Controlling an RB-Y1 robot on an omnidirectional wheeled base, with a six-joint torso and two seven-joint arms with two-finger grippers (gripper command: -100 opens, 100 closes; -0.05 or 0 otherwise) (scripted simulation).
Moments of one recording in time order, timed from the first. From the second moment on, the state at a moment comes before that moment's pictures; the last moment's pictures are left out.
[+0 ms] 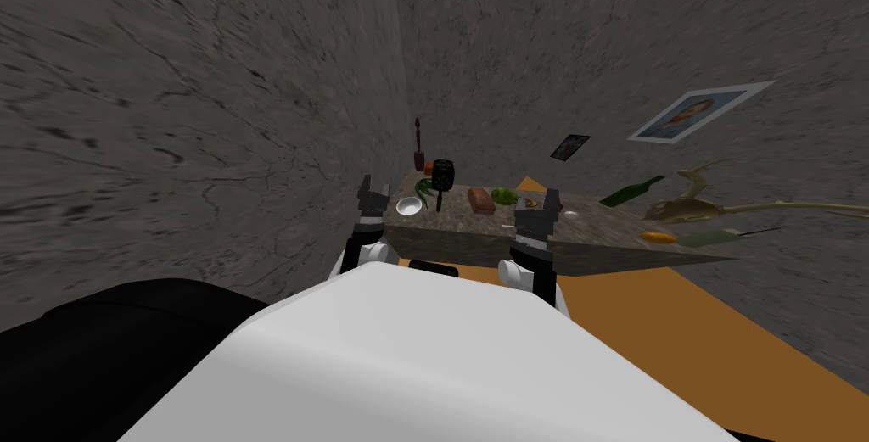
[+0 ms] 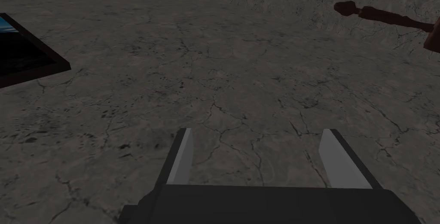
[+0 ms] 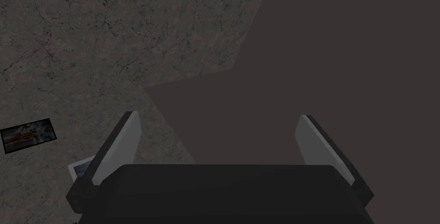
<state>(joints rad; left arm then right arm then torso) 0.53 0.02 -0.04 -2.28 0.07 -0.41 0.15 0.46 -0.02 -0.06 -2.25 0.01 -0.44 0.03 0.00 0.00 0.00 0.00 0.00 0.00</state>
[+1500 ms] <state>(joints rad) 0.45 0.21 -0.07 -2.30 0.18 -0.05 0.24 0.46 -0.02 -0.06 -2.25 0.01 -0.44 0.03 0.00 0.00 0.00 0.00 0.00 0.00</state>
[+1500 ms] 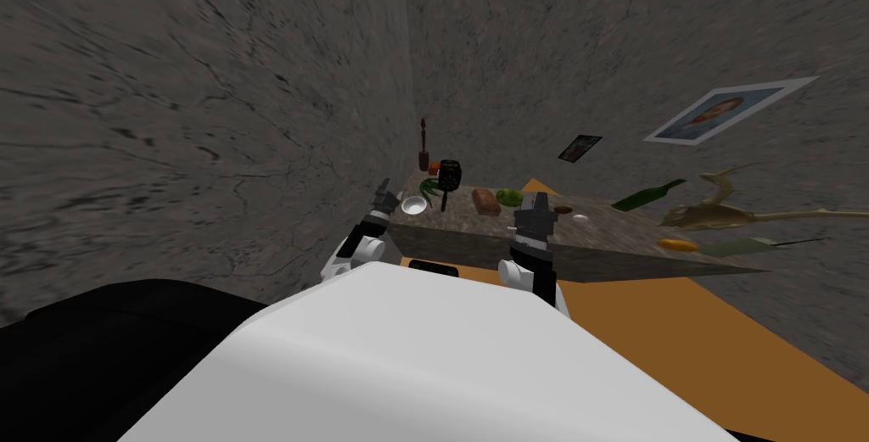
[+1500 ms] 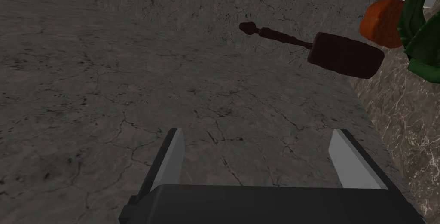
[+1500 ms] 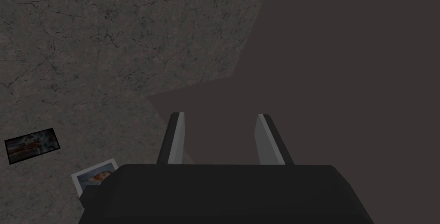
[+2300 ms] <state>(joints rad) 0.41 0.26 -0.08 -2.31 0.24 0.16 0.29 0.46 -0.02 -0.06 -2.25 0.01 -0.44 0.03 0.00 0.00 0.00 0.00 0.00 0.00</state>
